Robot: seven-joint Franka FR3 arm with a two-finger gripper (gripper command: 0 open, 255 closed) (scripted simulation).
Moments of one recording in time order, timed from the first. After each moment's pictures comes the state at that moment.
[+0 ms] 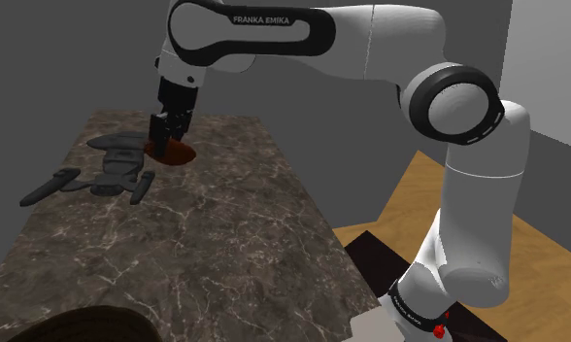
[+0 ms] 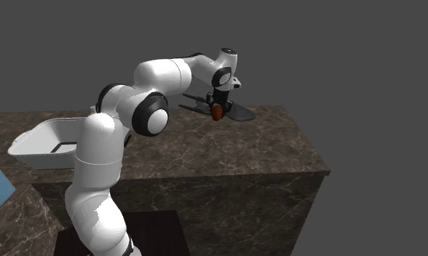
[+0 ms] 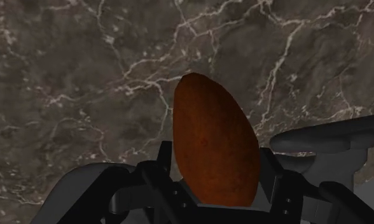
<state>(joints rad) 0.38 0.38 0.17 -1.42 0.18 1.89 -0.24</state>
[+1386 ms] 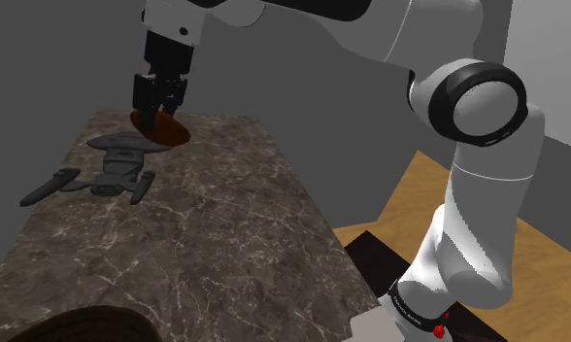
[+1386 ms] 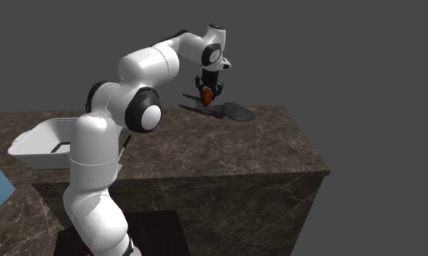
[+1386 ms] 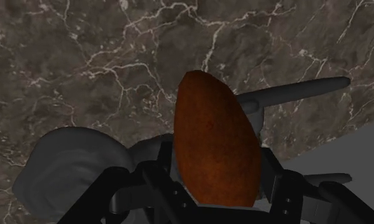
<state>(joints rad) 0.43 0.32 0.20 -1.29 0.16 1.71 -0.13</state>
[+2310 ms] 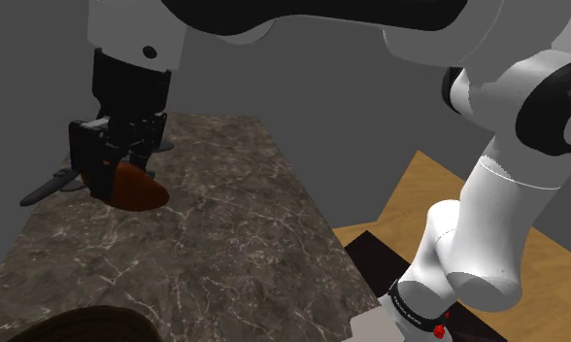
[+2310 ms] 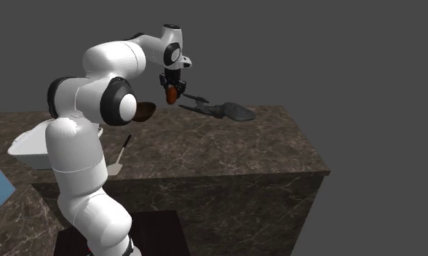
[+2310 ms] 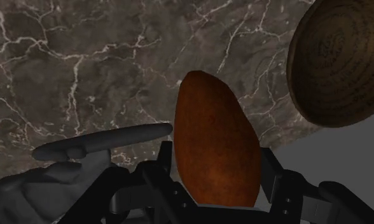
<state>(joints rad) 0.60 0.13 0.30 -1.57 0.15 1.86 0.13</state>
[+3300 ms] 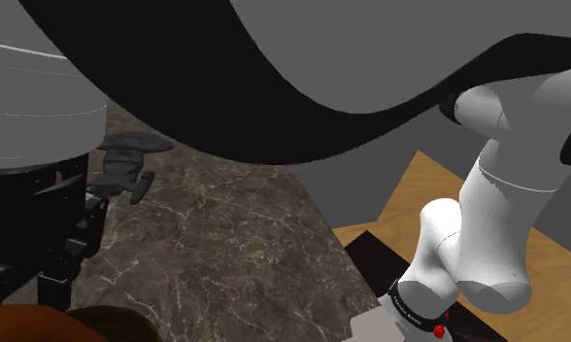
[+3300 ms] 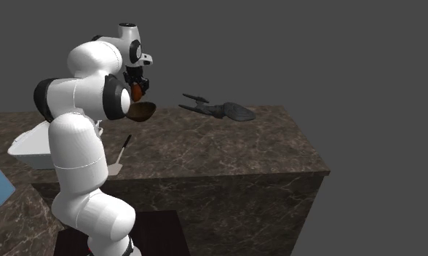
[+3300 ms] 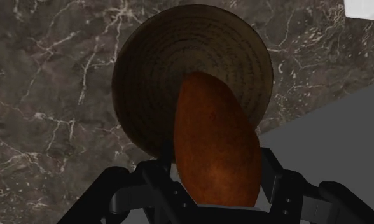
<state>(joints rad) 0.81 0.17 0.44 -1.53 0.05 1.91 0.48</state>
